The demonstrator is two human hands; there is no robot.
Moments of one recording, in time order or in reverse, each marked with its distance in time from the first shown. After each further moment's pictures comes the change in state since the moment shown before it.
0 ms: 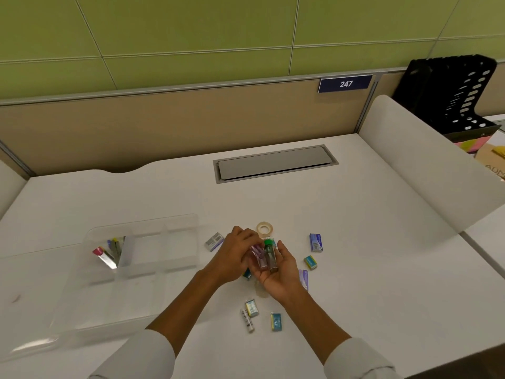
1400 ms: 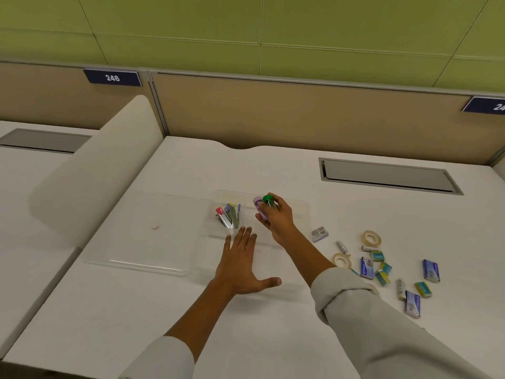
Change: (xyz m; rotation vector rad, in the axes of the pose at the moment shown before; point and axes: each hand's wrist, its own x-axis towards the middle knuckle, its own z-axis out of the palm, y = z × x) left_hand -0.202 -0.082 -0.094 0.330 -0.169 -0.725; right_hand 0.112 0.211 0.148 -0.936 -0.029 -0.216
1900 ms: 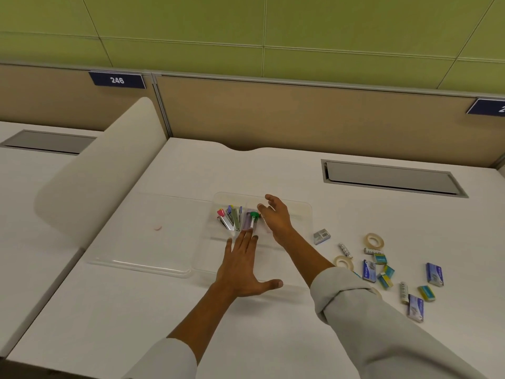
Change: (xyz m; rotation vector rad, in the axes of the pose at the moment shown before) left_hand -0.001 0.000 0.003 -0.026 -0.004 -0.013; right_hand 0.014 0.008 0.004 -0.424 -0.020 -0.130
